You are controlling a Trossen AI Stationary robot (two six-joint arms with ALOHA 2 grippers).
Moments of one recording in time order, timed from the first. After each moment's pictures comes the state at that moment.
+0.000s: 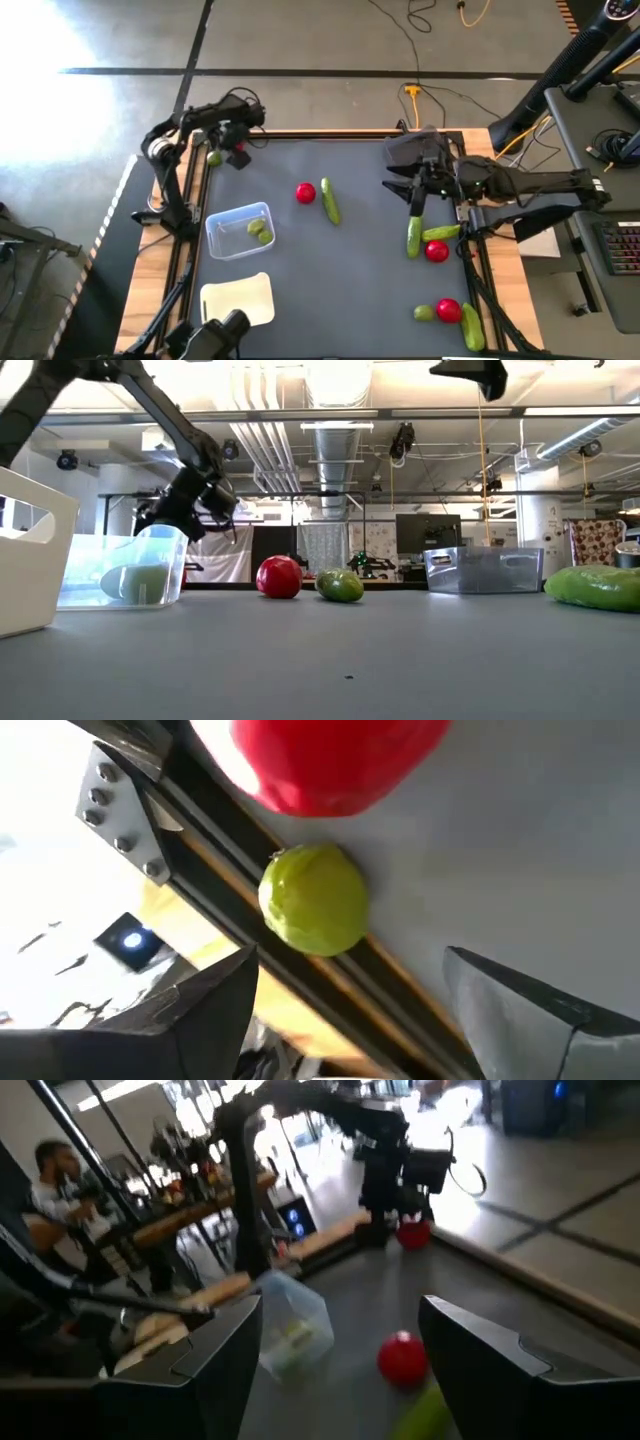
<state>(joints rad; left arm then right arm) 0.97 1.92 1.35 -1.36 -0.43 0.01 0.01 0.84 0.85 -0.19 0.26 0.42</state>
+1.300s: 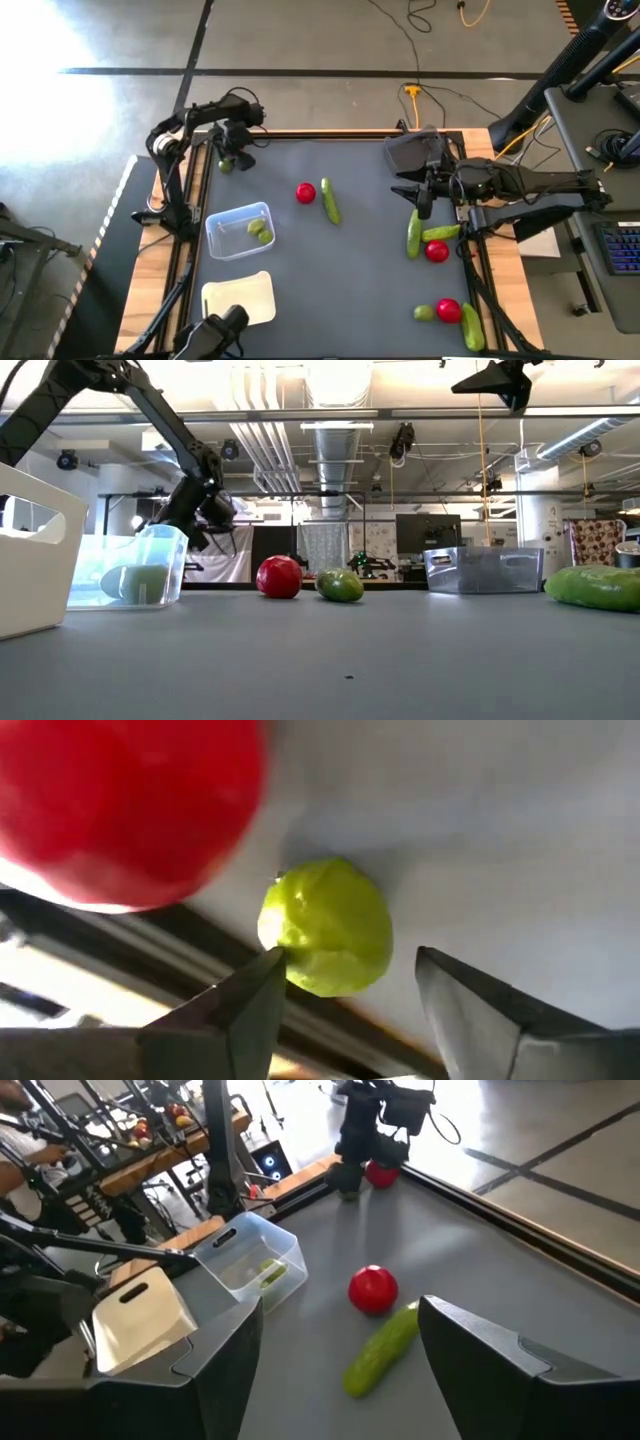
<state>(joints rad) 1.00 1.96 1.36 -1.34 -0.18 0.12 0.02 0.78 0.86 -0.42 0.26 0.46</state>
